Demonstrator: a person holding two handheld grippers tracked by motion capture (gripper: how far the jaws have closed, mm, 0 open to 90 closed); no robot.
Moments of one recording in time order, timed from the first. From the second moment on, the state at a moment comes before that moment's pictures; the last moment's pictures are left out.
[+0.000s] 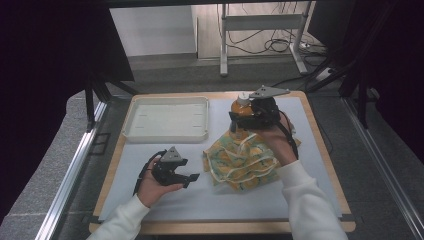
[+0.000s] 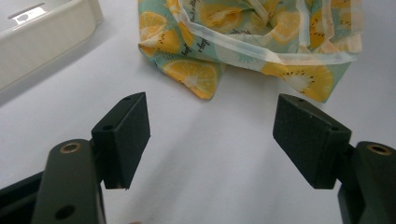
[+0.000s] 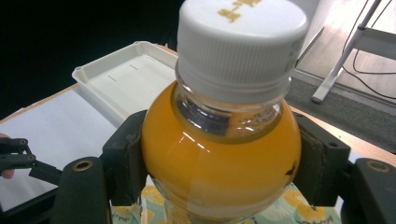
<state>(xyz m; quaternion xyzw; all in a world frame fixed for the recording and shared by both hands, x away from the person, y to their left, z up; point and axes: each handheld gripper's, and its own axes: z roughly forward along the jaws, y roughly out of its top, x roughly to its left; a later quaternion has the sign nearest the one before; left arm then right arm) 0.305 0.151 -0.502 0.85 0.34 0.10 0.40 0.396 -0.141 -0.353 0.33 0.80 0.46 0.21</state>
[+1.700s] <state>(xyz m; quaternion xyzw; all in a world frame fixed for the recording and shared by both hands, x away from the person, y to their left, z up) 0.304 0.149 -0.502 0.85 0.33 0.09 0.40 0.428 -0.069 -0.364 0.30 0.82 0.44 0.19</state>
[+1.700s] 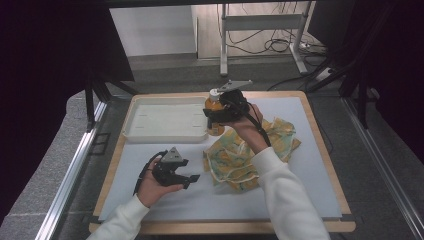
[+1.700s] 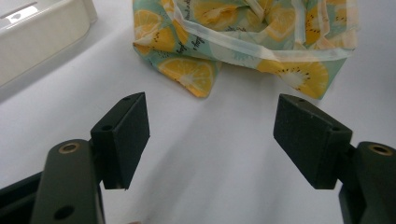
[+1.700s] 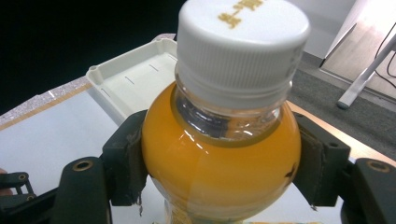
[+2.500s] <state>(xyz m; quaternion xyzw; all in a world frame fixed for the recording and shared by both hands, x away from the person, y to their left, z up) 0.304 0.149 -0.503 0.85 0.33 0.09 0.40 0.438 -0.034 -0.374 0.29 0.83 0.44 0.18</state>
